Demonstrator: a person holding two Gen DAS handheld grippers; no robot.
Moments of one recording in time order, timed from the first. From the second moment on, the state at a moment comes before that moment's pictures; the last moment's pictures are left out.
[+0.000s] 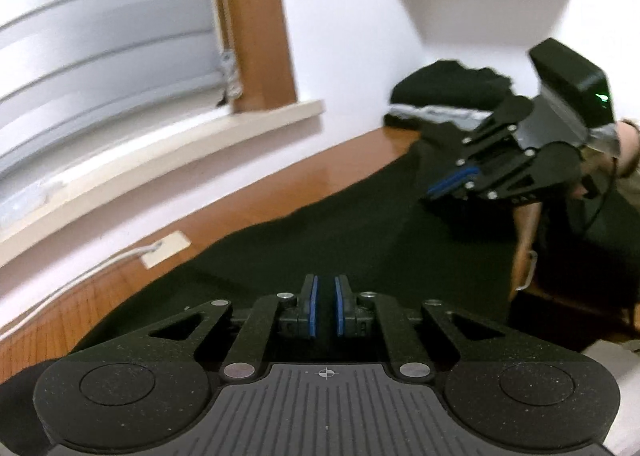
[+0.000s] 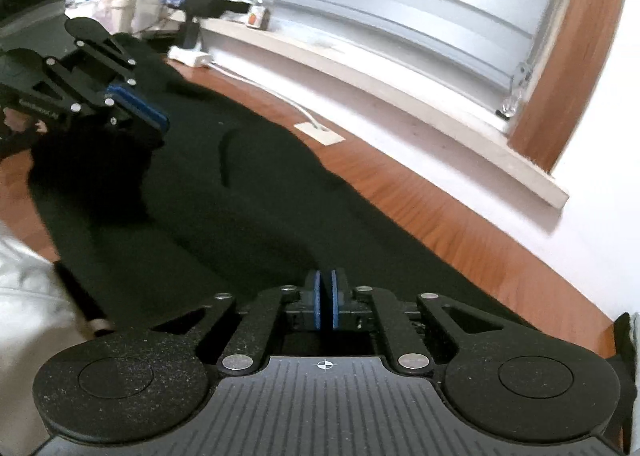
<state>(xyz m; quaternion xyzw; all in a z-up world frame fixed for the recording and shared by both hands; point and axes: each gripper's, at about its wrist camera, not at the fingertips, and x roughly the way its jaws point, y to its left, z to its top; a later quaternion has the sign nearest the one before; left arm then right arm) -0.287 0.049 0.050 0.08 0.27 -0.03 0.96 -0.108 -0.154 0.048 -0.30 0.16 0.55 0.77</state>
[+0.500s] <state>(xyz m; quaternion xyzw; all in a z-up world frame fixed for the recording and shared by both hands) -0.267 0.068 0.032 0.07 0.29 -0.01 0.95 -0.131 -0.190 0.042 -0.32 0.15 0.54 0.77</state>
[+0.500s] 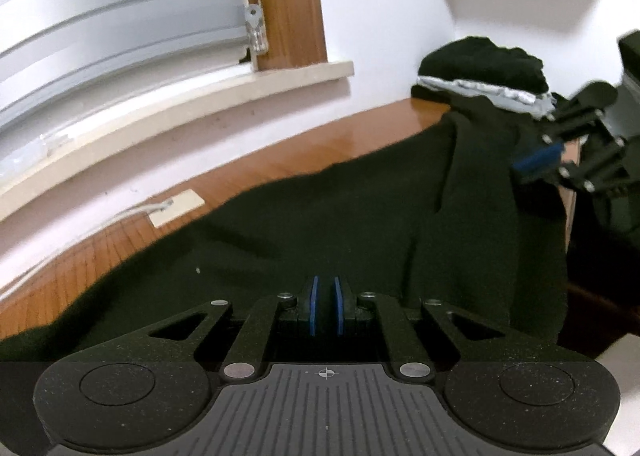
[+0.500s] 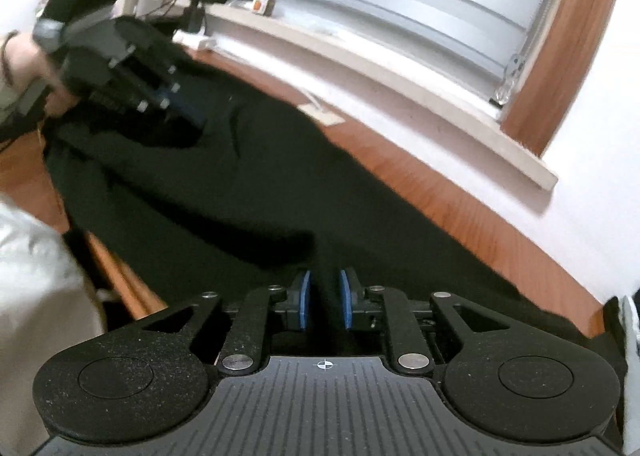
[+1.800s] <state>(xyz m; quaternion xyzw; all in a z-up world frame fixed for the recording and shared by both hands) -0.209 0.036 0.042 0.06 0.30 -0.12 0.94 -0.124 -0.140 0.027 -0.34 0.15 0.59 0.72</state>
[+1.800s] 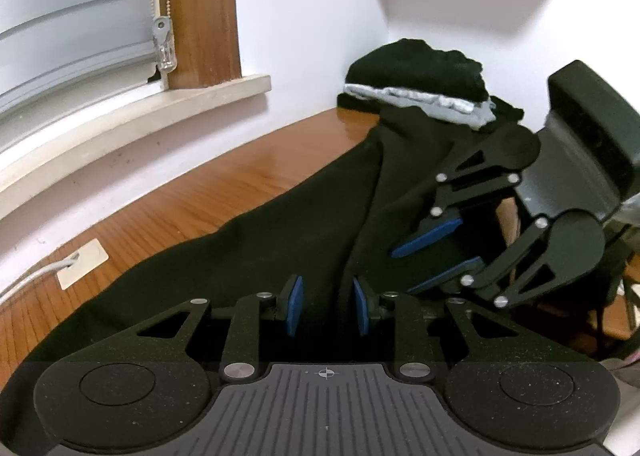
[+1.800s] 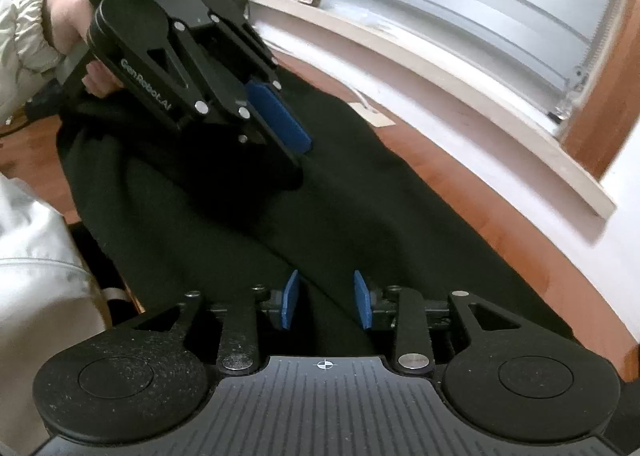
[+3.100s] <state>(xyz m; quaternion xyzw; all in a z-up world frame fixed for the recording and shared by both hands) -0.248 0.128 0.028 0.12 0.32 0.05 0.94 -0.193 -0.139 0.039 -0.34 0.15 0.67 0.64</state>
